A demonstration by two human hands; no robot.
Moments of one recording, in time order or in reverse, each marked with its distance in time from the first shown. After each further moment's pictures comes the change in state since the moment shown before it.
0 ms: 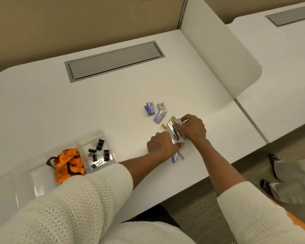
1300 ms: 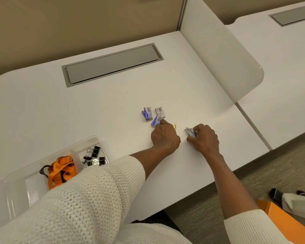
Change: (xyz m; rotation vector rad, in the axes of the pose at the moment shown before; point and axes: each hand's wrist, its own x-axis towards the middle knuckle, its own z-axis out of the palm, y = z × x) left_hand 0.053 0.039 0.001 0.072 0.178 -0.018; right_hand -0.002 0.044 -0.022 -0.020 0.035 0.044
